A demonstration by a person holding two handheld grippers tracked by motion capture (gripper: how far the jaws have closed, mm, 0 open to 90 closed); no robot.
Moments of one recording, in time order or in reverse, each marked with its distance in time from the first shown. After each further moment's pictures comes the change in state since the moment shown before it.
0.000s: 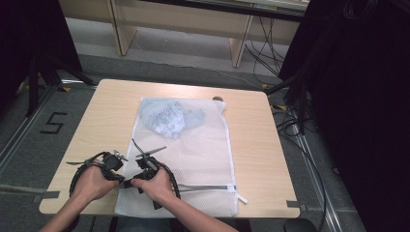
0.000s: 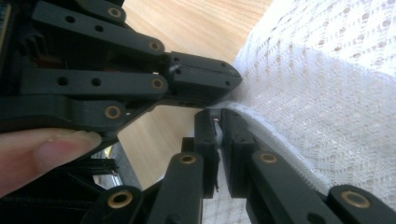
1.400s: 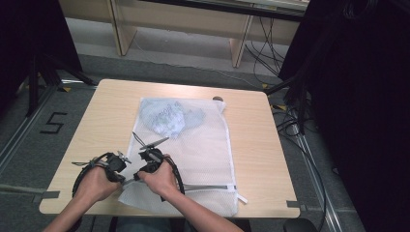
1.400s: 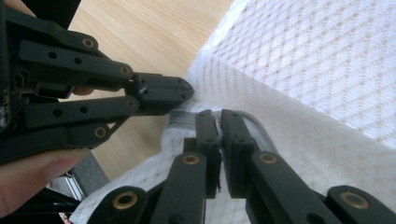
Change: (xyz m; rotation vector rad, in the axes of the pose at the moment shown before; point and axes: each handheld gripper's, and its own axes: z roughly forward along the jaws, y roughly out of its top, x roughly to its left) left arm -0.007 0.005 -0.002 0.070 0.052 0.085; right arm 0.010 0.017 -0.031 0.062 -0.182 -0.008
